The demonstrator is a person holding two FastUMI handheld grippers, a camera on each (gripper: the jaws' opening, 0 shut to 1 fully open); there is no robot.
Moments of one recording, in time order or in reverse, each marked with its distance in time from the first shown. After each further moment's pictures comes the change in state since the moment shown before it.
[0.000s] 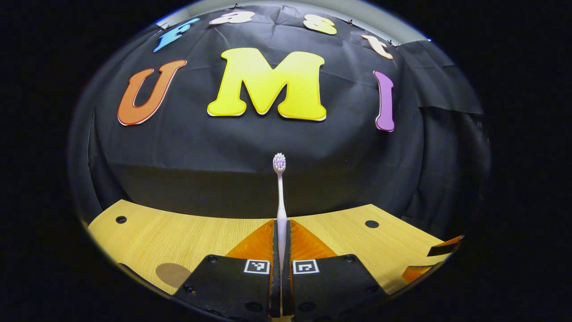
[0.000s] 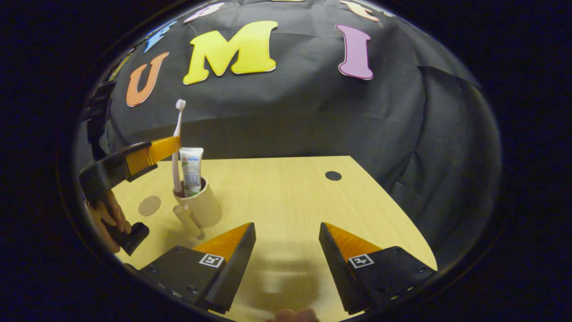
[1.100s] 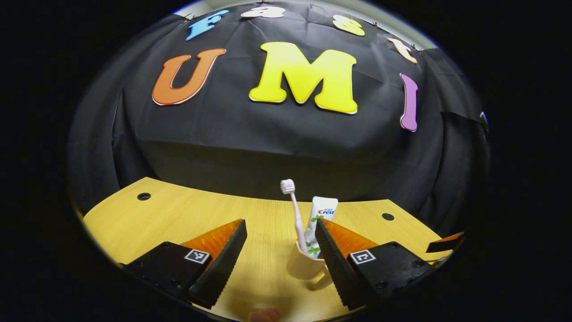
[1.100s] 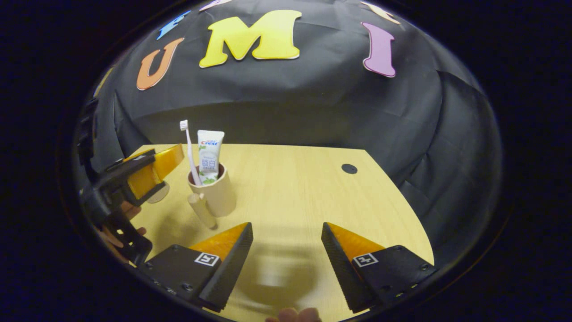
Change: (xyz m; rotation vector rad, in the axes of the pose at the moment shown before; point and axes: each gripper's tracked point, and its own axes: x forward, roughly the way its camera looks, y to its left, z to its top) left arm -0.065 0.060 -0.017 -0.099 0.061 0.132; right arm 0.004 0.057 0.002 -0.068 0.094 0.048
